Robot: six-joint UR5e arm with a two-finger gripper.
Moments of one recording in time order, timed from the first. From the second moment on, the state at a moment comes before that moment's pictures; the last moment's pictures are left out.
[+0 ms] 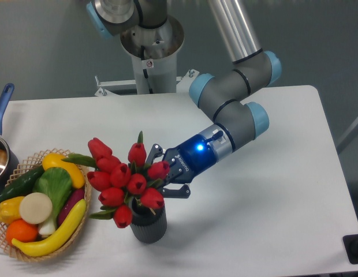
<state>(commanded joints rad) 2.60 -2.07 -1.80 -0.79 0.00 1.39</state>
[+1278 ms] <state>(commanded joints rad) 2.64 -2.09 -1.82 -0.79 0.05 1.51</state>
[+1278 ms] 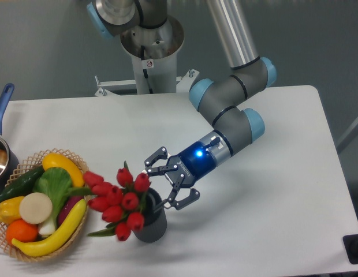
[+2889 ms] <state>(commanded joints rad) 3.25 -1.72 -1.51 -1.21 1.49 1.79</state>
